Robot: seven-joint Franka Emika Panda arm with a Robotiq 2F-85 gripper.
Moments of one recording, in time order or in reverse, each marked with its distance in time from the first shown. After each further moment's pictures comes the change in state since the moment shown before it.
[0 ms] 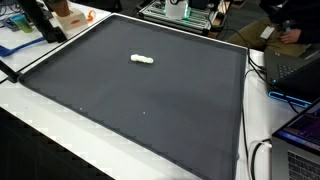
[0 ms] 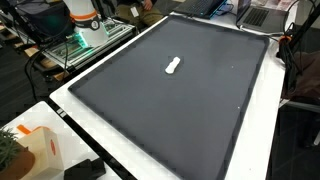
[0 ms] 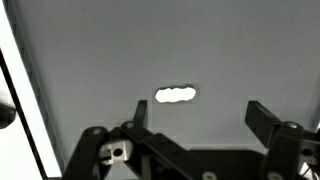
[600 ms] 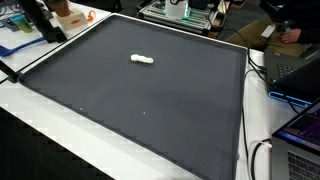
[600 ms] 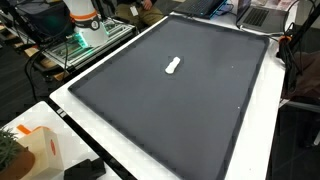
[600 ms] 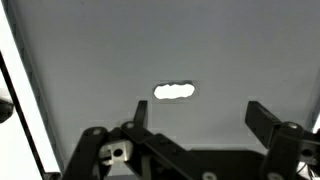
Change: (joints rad) arm 0.003 0.000 -0.001 -0.002 0.005 0.025 -0.015
